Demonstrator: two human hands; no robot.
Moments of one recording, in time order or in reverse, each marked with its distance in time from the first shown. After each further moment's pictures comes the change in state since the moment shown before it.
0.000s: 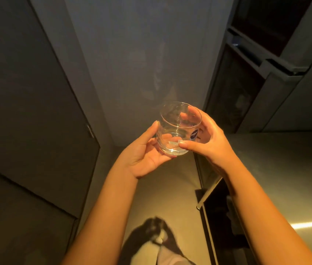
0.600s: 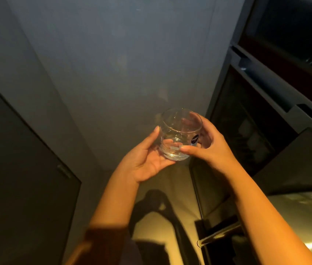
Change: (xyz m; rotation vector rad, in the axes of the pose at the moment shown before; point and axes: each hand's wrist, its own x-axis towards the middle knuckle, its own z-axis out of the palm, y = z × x) left_hand 0.228 0.137 0.029 0.013 -0.115 -0.085; right_hand 0.237 0.059 -0.070 0.031 0.039 0.045
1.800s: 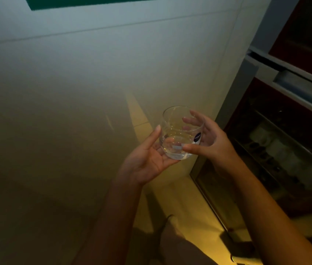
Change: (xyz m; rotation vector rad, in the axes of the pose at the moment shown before) left_hand 0.211 0.268 -0.086 0.204 -0.111 -0.255; right_hand 0.288 0.040 0.076 0.005 0.363 0.135
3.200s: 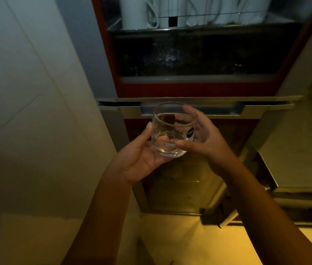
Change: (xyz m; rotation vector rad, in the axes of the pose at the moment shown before) left_hand 0.222 0.026 0.180 0.463 -0.882 -0.681; right_hand 0.024 -0.021 -0.135 -0.137 0.983 -0.003
